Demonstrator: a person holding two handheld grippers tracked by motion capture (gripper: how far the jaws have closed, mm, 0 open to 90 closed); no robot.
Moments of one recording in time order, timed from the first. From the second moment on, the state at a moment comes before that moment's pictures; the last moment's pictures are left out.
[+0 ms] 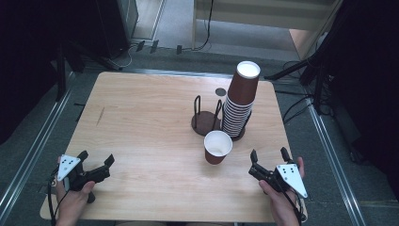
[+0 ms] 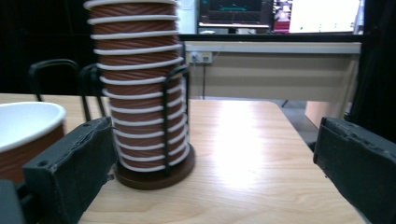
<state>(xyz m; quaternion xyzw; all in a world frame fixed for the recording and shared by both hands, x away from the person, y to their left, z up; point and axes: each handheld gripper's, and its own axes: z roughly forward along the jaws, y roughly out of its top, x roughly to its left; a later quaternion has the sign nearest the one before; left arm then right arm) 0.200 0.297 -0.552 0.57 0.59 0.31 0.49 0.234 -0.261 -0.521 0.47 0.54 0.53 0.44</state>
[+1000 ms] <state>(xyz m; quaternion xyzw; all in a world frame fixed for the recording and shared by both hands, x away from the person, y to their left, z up) 0.201 0.297 -0.552 0.57 0.59 0.31 0.48 0.229 -0.316 -0.538 0.53 0.56 0.46 0.44</state>
